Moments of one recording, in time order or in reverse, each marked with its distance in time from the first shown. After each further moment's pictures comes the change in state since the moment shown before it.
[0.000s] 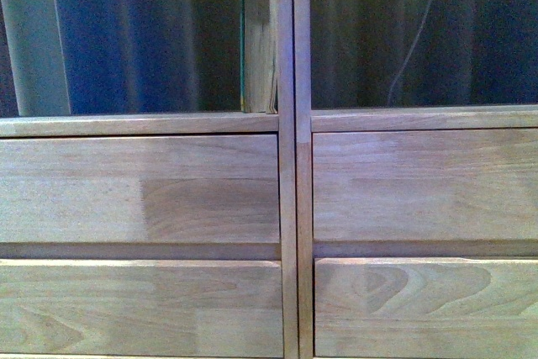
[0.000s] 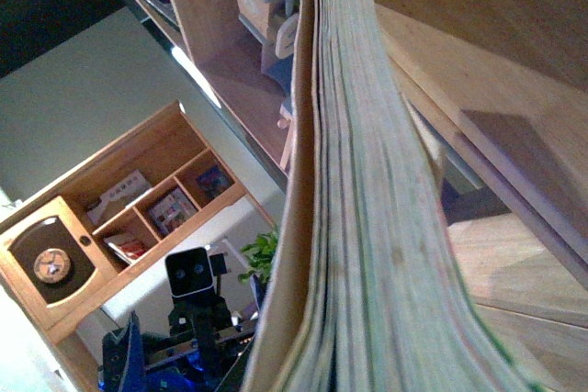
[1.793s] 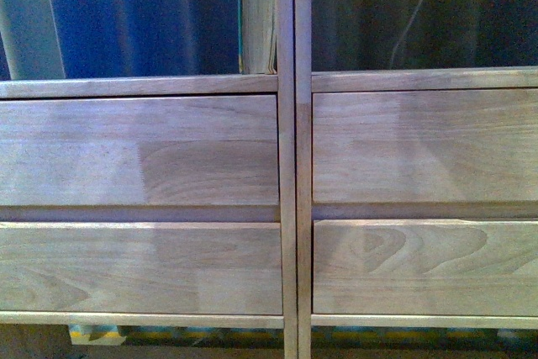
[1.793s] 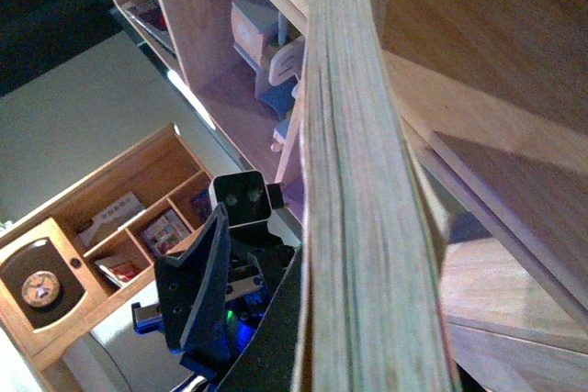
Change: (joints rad) left arm -0.239 0.432 0.588 -0.365 -0.120 0.229; right arm -0.003 0.000 -0.001 0.000 0.004 -0.009
